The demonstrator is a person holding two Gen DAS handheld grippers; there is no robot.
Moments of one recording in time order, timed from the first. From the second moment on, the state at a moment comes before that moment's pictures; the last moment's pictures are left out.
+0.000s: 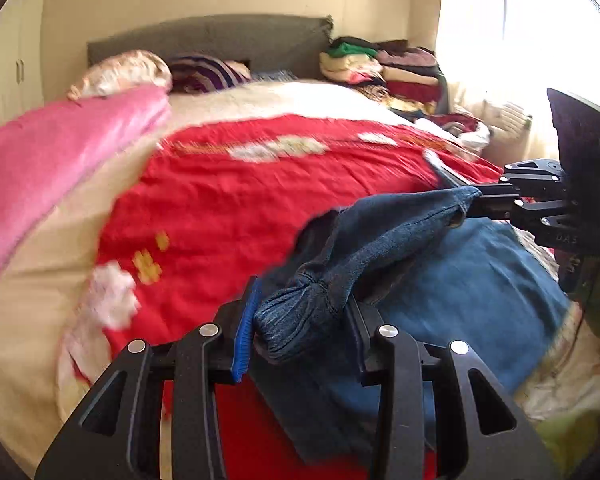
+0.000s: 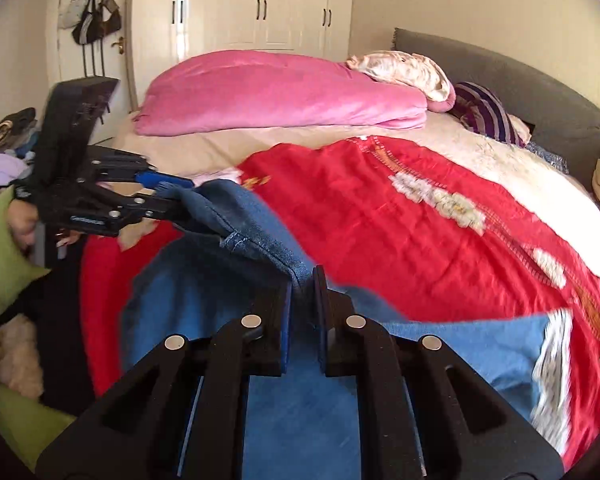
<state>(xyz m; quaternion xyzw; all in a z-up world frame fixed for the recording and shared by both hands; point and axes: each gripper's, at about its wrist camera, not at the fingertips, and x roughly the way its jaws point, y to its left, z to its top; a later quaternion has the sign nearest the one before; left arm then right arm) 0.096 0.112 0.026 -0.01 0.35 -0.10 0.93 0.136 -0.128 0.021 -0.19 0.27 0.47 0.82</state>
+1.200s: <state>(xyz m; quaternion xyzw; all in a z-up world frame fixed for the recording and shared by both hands) 0.009 0.123 0.023 -0.04 0.39 -0.09 0.92 0.027 -0.136 -0.062 -0.22 0.35 0.49 0.77</state>
